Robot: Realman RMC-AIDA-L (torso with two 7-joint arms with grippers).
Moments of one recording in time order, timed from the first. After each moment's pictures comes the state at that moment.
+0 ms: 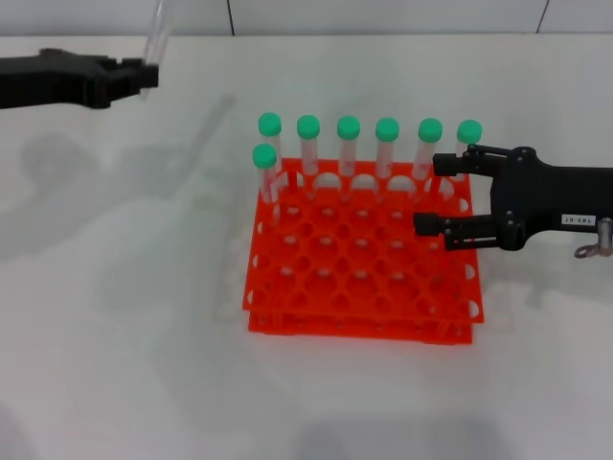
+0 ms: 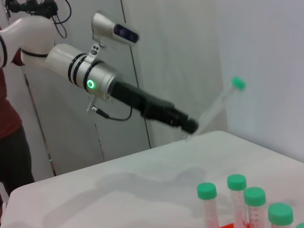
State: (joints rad) left arm -0.57 -2.00 0.69 0.94 2.07 1.43 -1.88; right arm 0.40 2.01 -1.19 -0.88 -1.58 -1.44 1.45
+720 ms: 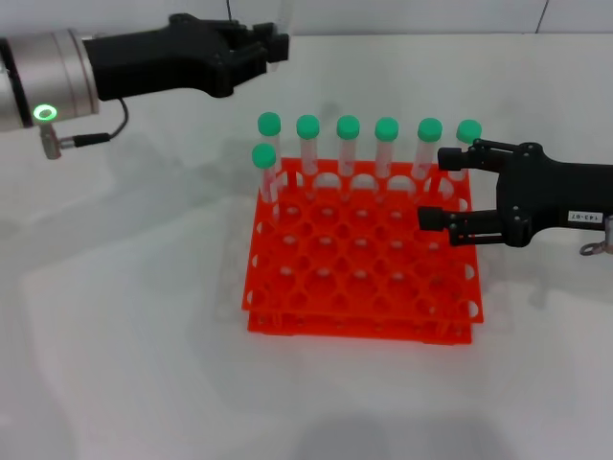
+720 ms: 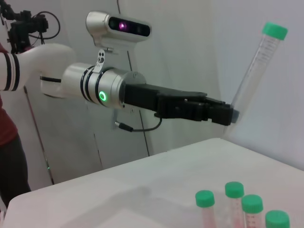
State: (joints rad) left arm -0.68 -2.06 0.75 0.71 1.82 1.44 -1.54; right arm 0.39 2.01 -1.19 -0.89 -1.55 -1.45 1.45
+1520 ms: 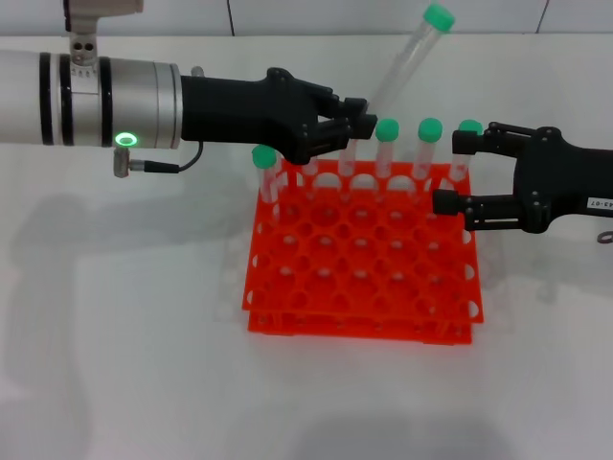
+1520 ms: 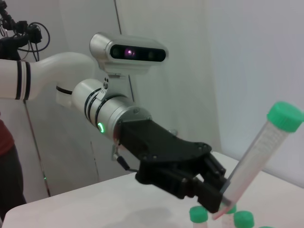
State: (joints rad) left arm -0.76 -2.06 0.97 0.63 1.83 1.45 -1.52; right arm 0.39 2.01 -1.12 -0.91 -1.55 -1.50 1.45
